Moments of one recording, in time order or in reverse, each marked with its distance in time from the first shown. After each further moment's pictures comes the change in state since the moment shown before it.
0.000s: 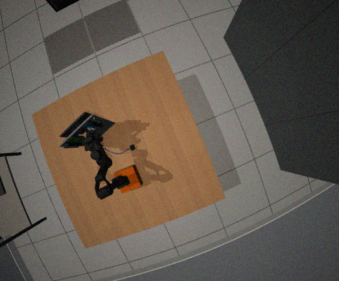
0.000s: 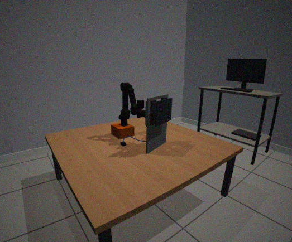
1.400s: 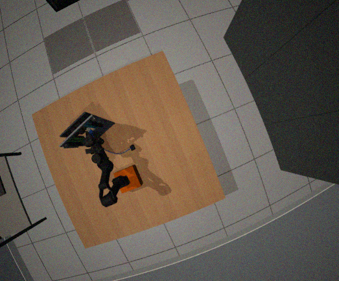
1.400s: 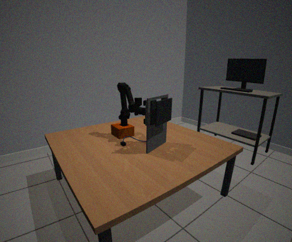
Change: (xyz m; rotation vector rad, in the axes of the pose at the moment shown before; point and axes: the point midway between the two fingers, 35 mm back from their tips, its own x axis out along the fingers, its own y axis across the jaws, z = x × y) arm -0.022 -0.019 -0.005 -0.002 0.002 -0.004
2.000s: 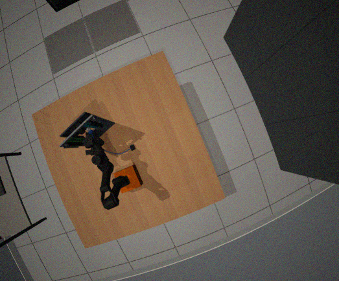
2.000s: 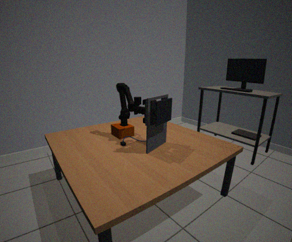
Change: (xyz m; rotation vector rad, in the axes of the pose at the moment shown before) arm -0.008 -0.006 0.001 0.000 0.000 0.003
